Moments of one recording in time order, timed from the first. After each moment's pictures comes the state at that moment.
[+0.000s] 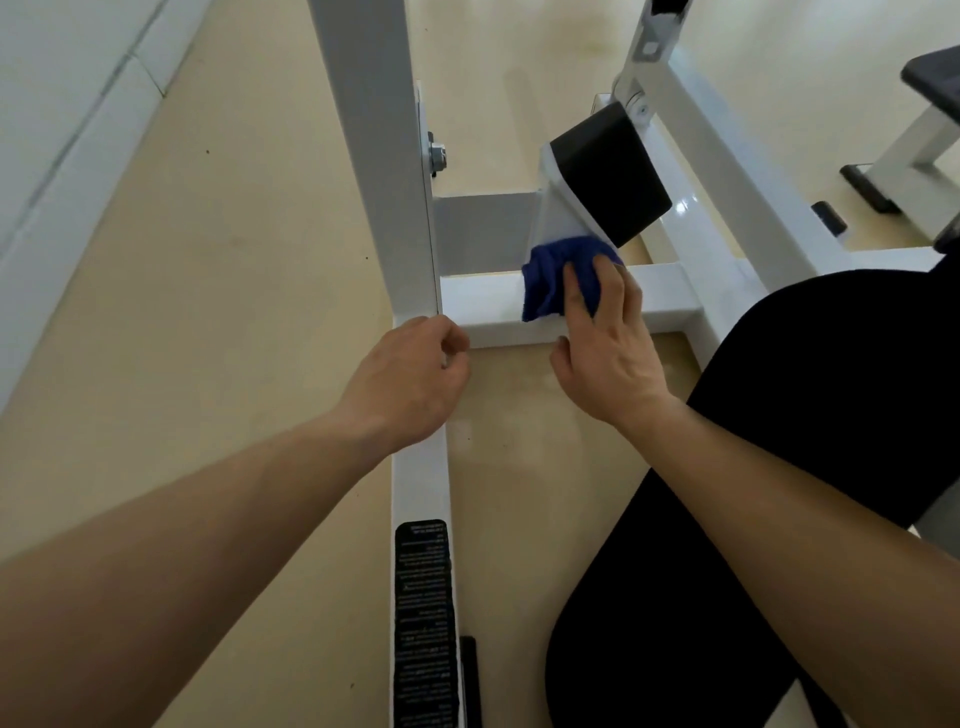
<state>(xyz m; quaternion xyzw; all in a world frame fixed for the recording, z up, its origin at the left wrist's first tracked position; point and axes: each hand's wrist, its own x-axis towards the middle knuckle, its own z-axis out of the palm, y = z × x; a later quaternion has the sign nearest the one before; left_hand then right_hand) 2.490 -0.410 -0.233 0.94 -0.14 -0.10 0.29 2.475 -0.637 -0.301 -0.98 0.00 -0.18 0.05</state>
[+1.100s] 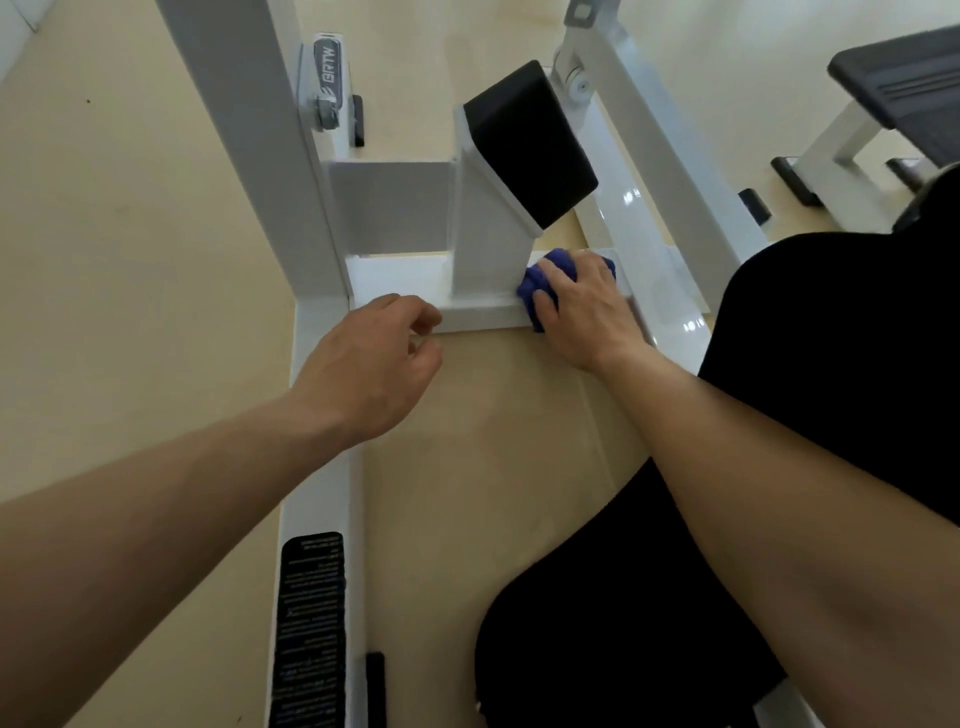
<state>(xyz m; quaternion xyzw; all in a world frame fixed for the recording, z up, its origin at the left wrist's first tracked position) 2.491 -0.457 -0.248 0.93 -0.21 -0.06 0.30 2.508 -0.718 -0.313 -0.99 0.06 -0.04 0.10</state>
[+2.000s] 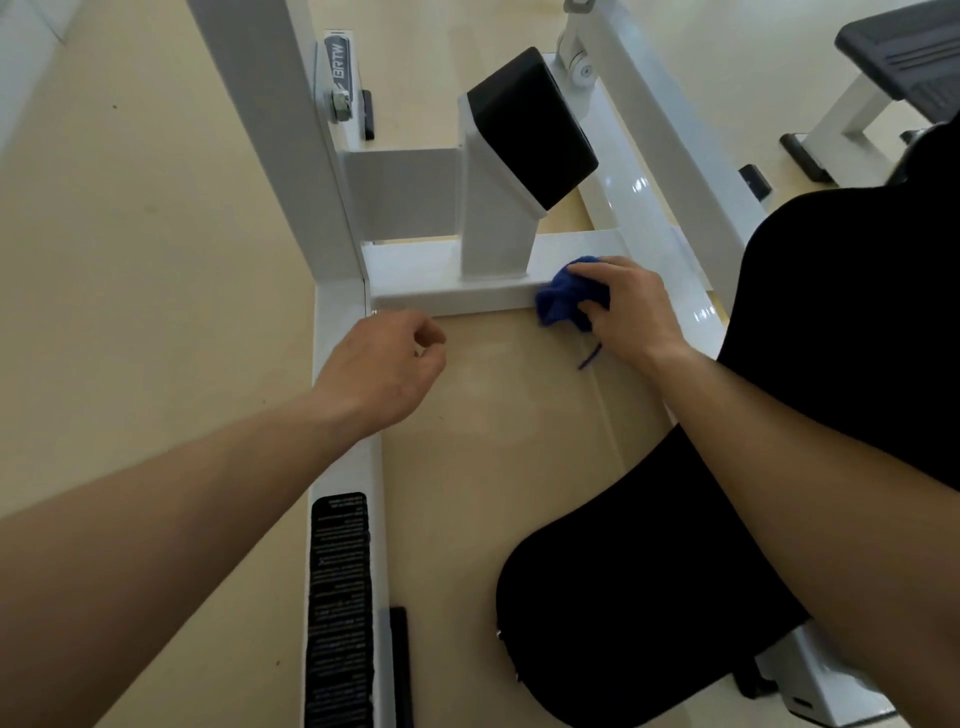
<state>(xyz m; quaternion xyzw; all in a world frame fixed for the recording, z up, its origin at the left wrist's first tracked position) 2.476 -0.449 -0.254 0.94 -0.16 -0.12 0.29 2.461 -0.730 -0.287 -0.96 0.07 -0.08 0.27</state>
